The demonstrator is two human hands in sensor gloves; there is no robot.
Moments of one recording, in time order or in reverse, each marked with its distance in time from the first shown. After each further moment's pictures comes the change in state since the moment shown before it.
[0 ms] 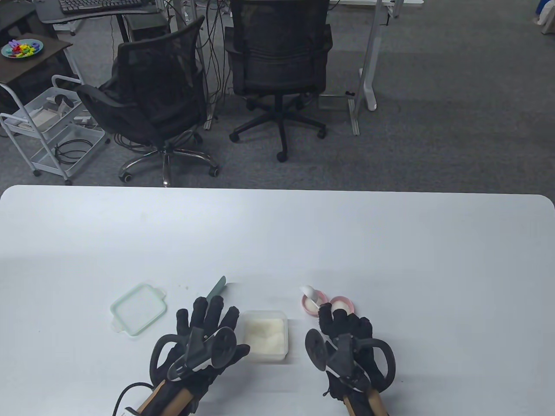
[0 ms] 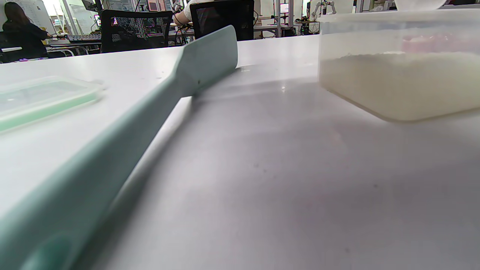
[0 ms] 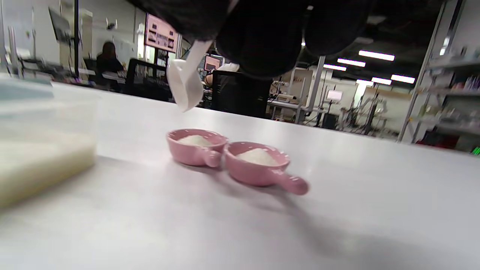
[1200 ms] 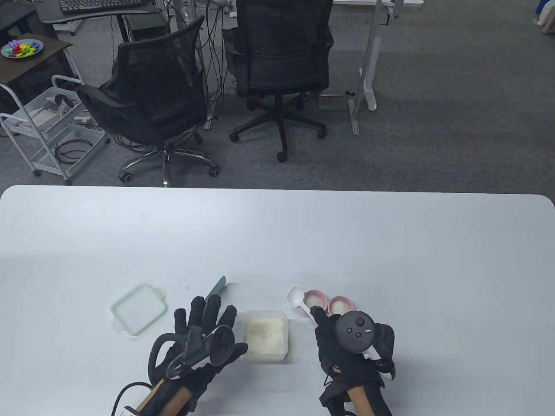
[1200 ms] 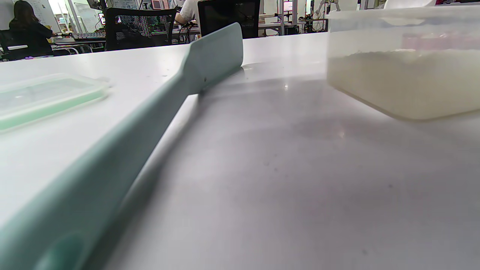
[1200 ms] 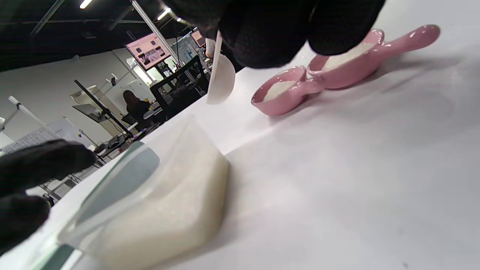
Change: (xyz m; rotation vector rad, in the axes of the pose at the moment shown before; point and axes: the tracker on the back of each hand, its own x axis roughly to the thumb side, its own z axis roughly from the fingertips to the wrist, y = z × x) left_hand -0.004 0.000 -0.002 -0.008 0.014 0.002; right_hand -0.021 0.024 -0.013 0.190 0.030 -0.601
